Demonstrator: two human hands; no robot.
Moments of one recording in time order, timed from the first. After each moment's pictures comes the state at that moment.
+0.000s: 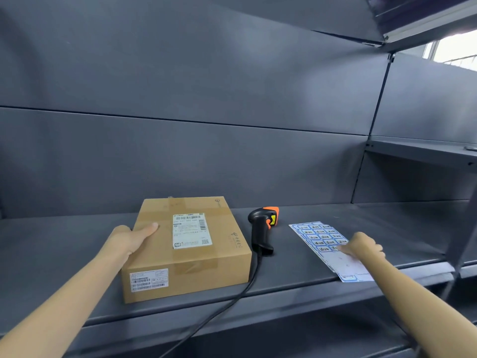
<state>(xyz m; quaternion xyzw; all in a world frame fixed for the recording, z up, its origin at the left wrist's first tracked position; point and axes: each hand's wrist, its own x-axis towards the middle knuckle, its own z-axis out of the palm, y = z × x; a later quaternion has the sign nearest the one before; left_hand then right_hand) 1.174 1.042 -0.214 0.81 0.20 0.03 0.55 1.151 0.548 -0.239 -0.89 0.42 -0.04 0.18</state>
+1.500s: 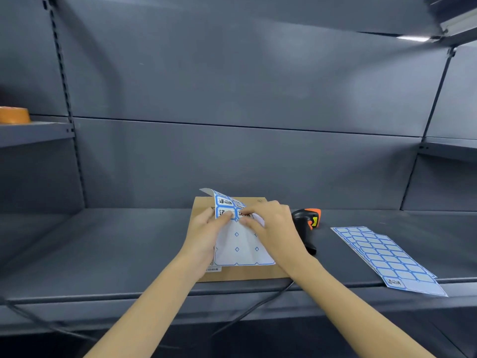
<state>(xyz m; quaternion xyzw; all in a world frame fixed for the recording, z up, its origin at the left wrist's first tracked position) 1.075 0.996 -0.178 0.62 -0.02 0.04 0.78 1.098 0.846 -0.183 -0.87 -0.21 -0.33 0.29</state>
